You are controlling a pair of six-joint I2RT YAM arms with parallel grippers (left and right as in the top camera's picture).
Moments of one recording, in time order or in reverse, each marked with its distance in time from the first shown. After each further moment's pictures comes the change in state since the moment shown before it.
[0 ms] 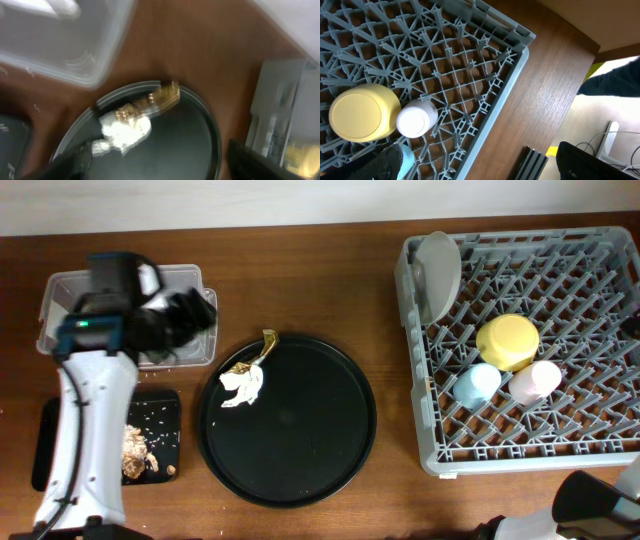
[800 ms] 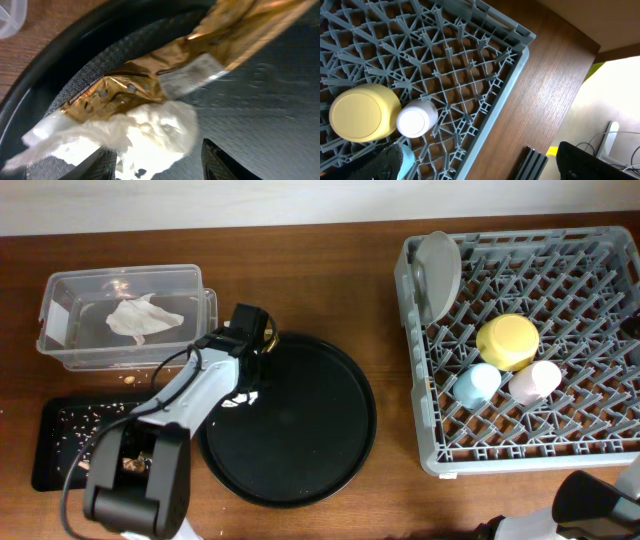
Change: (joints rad) left arm -0.331 0.277 -0.319 0.303 -0.356 0.034; right arm 0.000 0.000 0.000 0.000 0.000 -0.001
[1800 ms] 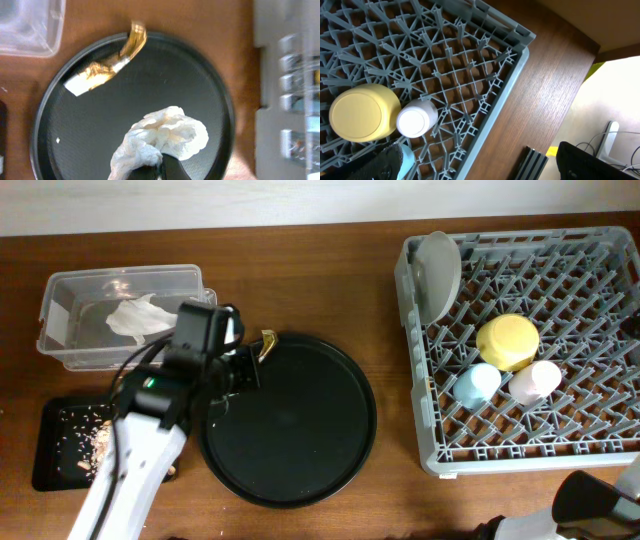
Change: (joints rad) left arm 0.000 -0.546 0.089 -0.250 0.162 -0.009; right arm 0.000 0.000 0.000 0.000 0.000 0.001
